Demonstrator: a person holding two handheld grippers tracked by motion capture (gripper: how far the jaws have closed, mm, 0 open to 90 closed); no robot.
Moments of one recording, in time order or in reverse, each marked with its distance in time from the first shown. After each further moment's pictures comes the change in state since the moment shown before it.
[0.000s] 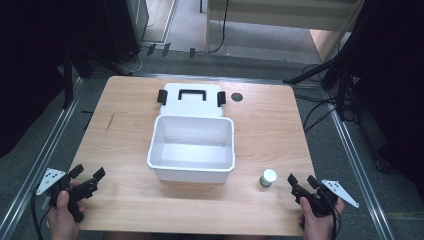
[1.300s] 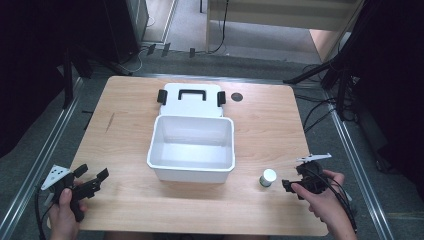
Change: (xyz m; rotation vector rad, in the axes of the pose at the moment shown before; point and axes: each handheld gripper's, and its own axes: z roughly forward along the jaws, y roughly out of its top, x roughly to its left) left arm -0.001 0.003 0.007 0.072 -0.041 0.029; right arm 0.053 0.072 0.019 0.704 -0.090 -0.409
